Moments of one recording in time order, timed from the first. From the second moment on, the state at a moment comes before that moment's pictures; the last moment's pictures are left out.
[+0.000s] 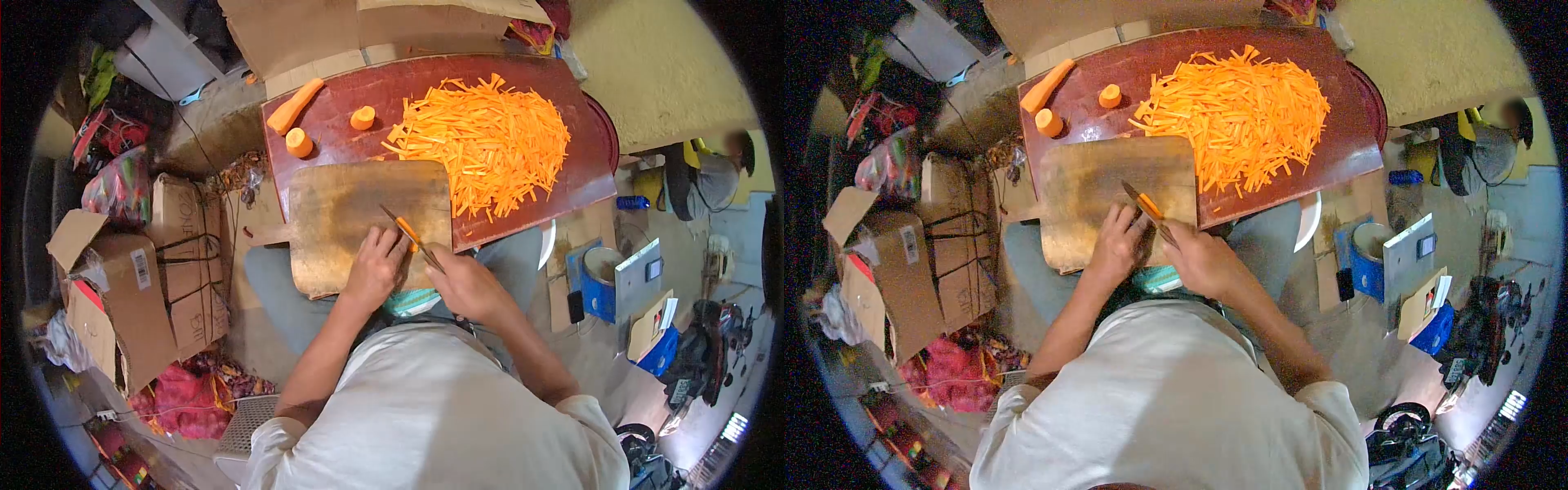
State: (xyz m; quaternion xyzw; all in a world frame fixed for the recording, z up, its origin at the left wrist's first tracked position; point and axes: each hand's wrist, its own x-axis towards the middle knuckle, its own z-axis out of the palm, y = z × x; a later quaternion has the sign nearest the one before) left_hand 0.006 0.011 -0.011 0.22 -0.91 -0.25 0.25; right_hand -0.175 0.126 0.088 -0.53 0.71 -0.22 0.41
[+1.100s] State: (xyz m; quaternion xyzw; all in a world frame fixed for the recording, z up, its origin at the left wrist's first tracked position) left_hand 0.008 0.008 -0.018 0.24 -0.89 -0.27 0.28; right_hand -0.175 0.126 0.075 -0.55 0.70 -0.25 0.38
